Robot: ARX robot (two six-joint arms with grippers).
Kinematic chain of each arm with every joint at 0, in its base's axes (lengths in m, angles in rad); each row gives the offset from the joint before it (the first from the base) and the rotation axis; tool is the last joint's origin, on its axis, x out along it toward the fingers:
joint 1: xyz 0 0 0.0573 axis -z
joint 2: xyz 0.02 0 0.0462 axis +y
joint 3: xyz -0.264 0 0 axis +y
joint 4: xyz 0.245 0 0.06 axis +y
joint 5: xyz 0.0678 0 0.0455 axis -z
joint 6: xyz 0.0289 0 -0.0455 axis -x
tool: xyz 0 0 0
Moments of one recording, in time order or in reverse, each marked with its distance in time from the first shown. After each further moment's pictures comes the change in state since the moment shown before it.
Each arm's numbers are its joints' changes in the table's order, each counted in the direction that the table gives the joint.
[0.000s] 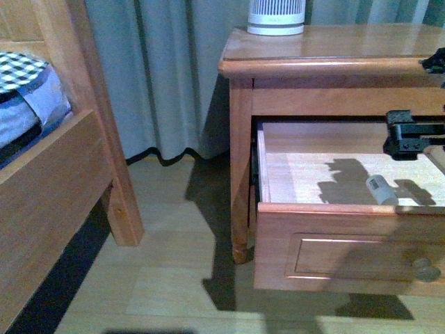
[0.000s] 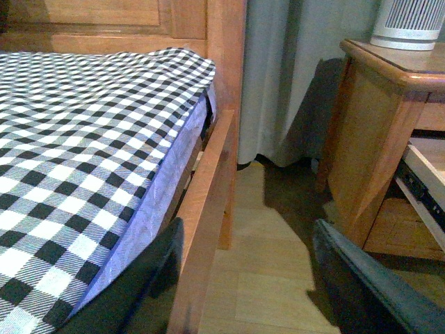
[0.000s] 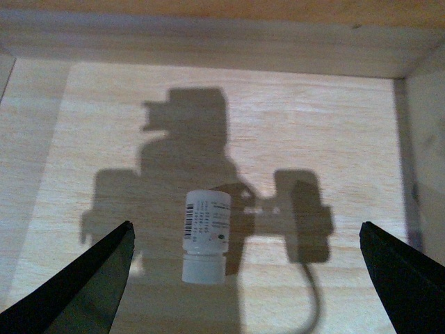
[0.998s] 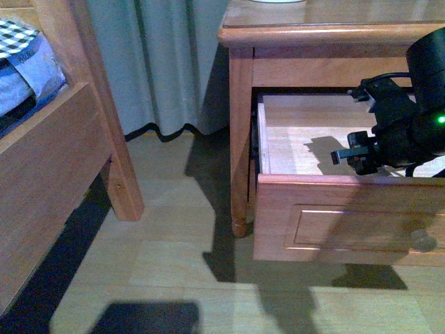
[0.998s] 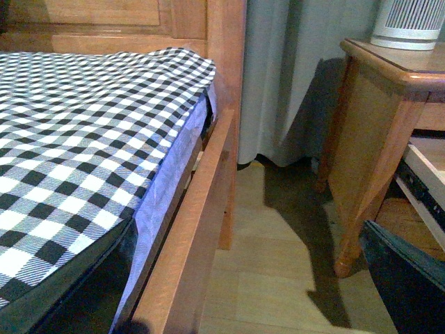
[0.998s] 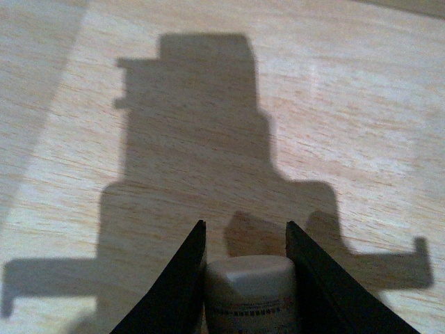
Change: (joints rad) left arm 0.000 0.000 0.000 0.000 0.000 -0.001; right arm -0.093 0.221 -0.092 -0.069 -0.001 0.069
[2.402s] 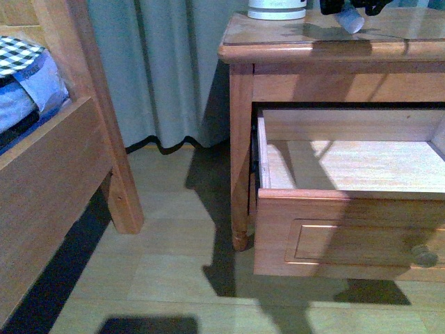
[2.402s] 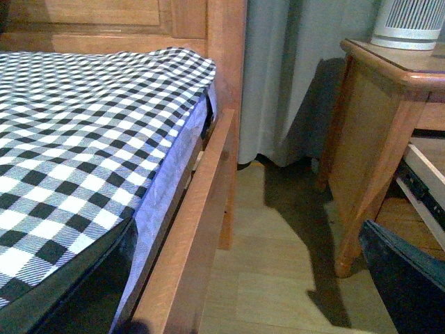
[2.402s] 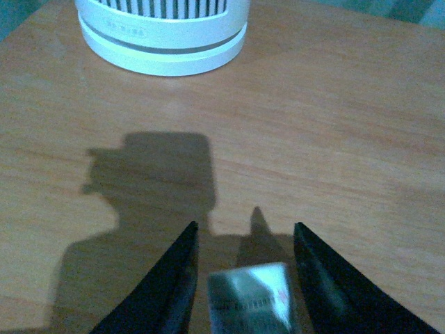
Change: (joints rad) left arm 0.000 0.000 0.000 0.000 0.000 0.000; right arm -0.045 0.285 -1.133 0.479 0.116 0.021
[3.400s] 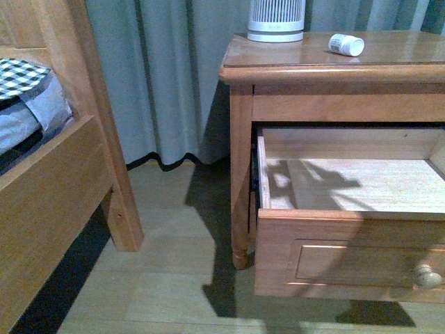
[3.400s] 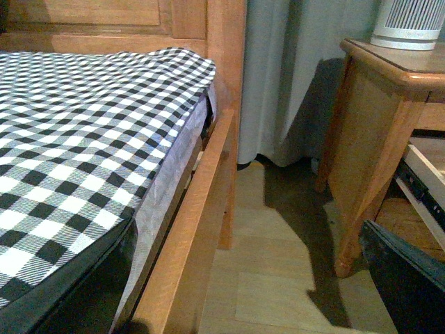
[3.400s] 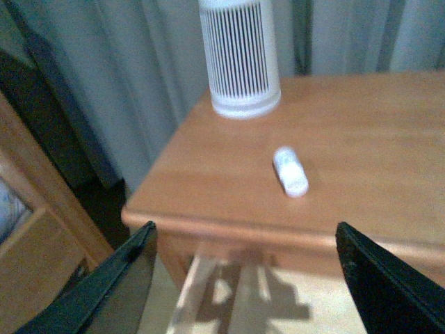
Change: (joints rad) left arm 0.000 0.000 0.000 0.000 0.000 0.000; right arm 0.032 -1.154 1.373 -0.443 -0.212 -0.251
